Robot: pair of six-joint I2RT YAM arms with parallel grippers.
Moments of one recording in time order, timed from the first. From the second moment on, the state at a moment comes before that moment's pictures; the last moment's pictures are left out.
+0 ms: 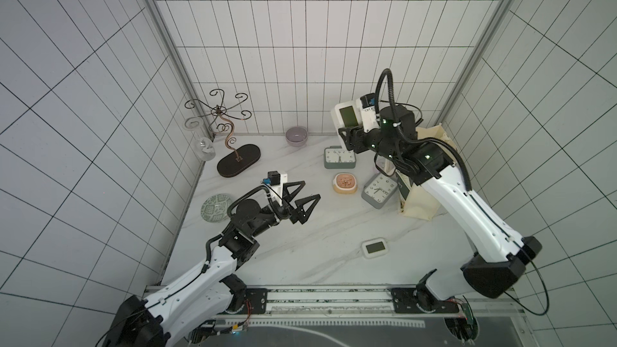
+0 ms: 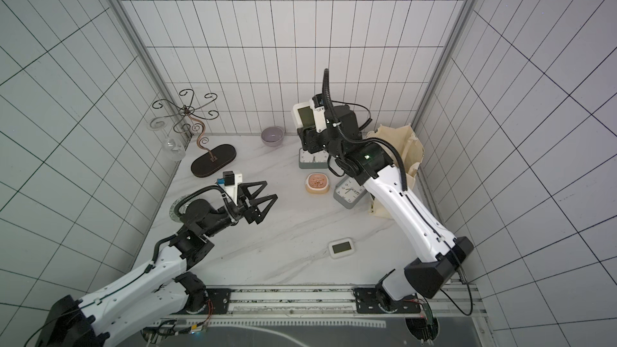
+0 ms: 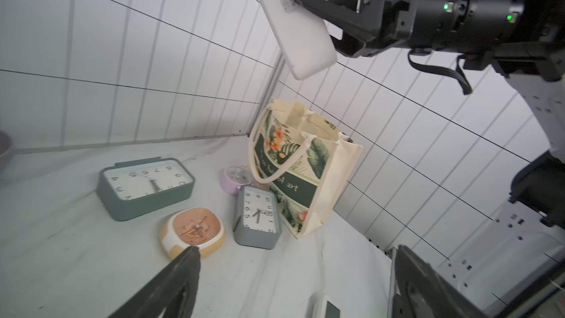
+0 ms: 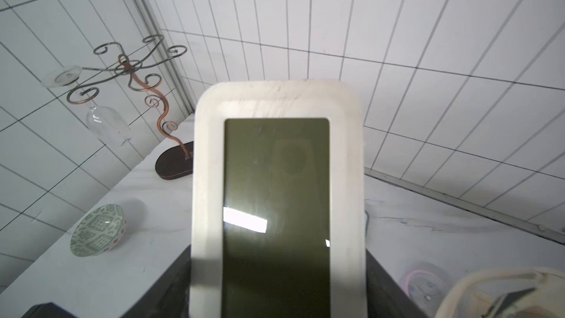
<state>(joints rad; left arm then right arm) -0.64 0.90 0.47 0.56 0.40 -0.49 0.59 1.44 1.74 -0.62 0.13 0.12</state>
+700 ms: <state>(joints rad) -0.81 1.28 0.74 0.72 0.43 -0.44 -0.13 1.53 1.53 -0.60 -0.06 0.17</state>
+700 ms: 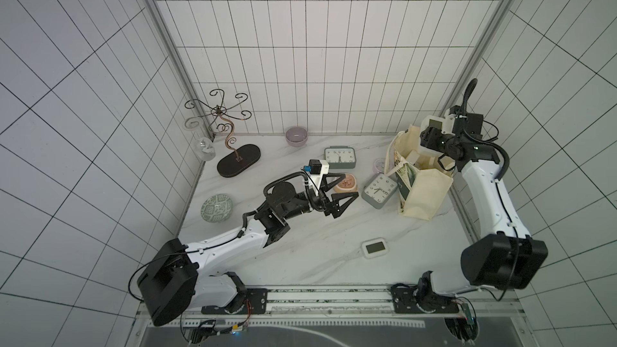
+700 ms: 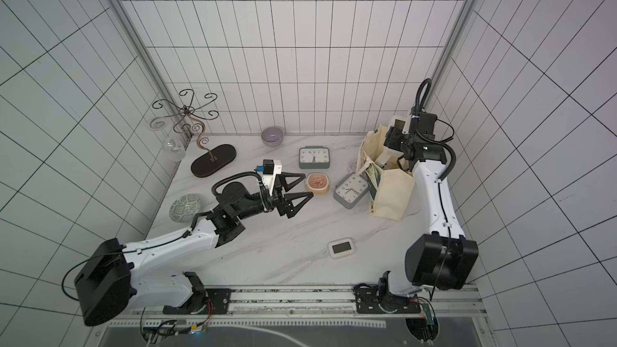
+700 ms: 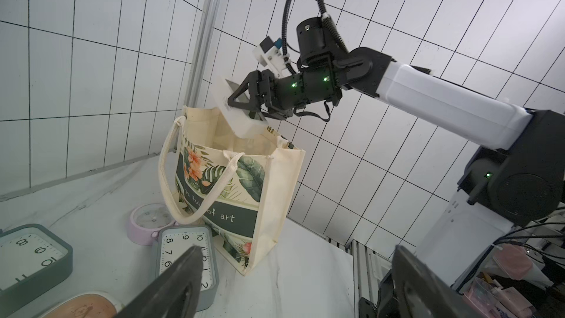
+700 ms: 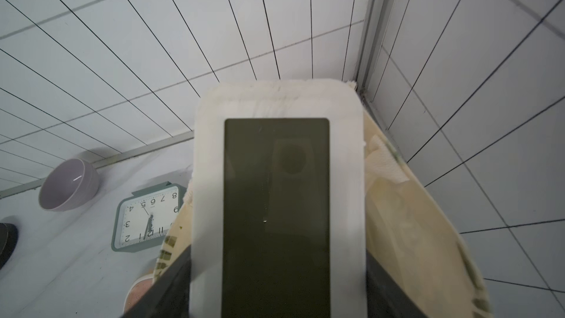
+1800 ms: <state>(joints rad) -0.81 1.30 0.67 0.68 0.35 -0.38 0.00 1.45 1.53 -0.64 -0.03 0.12</state>
